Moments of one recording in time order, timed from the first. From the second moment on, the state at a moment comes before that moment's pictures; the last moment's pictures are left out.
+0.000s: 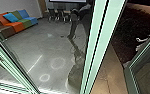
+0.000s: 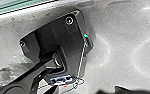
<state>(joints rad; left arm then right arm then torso) 1.50 2.82 -2.38 -0.52 -0.09 0.55 -1.10 1.94 -1.47 0.13 -0.37 0.26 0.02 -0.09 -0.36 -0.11</state>
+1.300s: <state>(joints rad) 1.47 2.81 -2.42 -0.51 -0.08 0.55 -1.40 2.54 -2.00 0.14 -0.11 0.25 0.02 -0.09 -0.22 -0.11</state>
